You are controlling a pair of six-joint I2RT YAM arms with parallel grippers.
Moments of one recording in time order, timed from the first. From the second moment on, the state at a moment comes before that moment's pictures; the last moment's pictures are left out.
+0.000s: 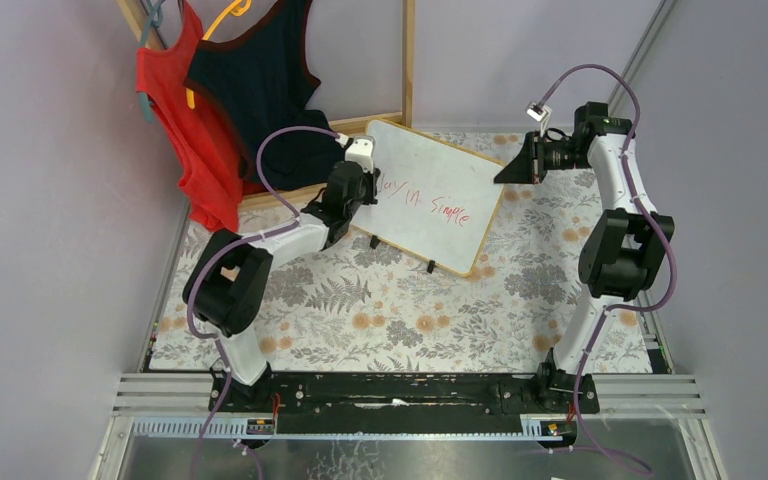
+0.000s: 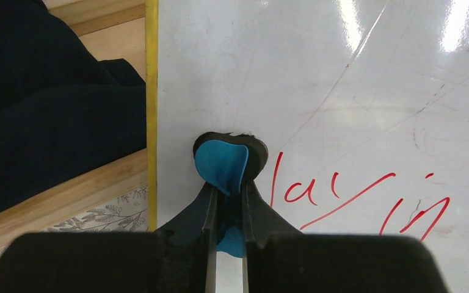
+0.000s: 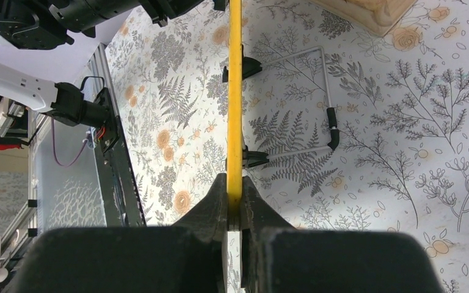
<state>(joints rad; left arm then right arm) -0.49 1.78 1.09 0.37 -0.20 -0.16 -0.13 1.97 1.85 -1.18 -1.20 -0.63</state>
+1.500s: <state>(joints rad) -0.49 1.81 1.14 0.39 -0.16 -0.22 -0.14 2.01 1.90 -1.30 -1.22 -0.73</state>
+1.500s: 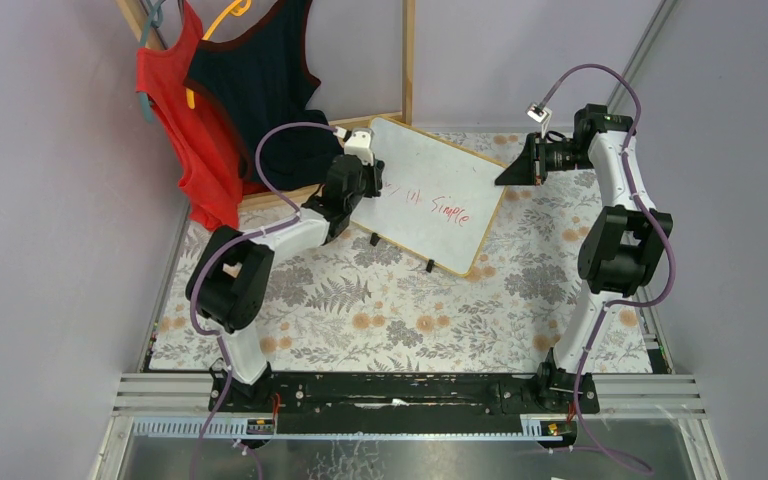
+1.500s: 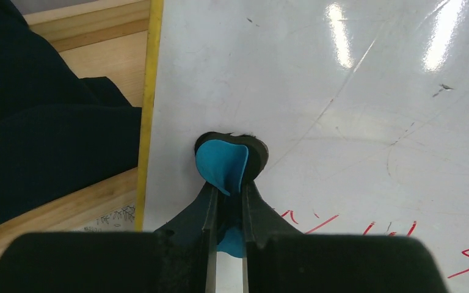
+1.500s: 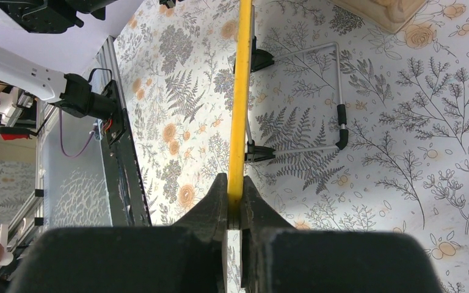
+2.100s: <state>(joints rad) -0.58 1.81 1.14 0.39 -0.17 -0.27 -0.14 2.02 1.91 -1.34 -1.22 -0.76</state>
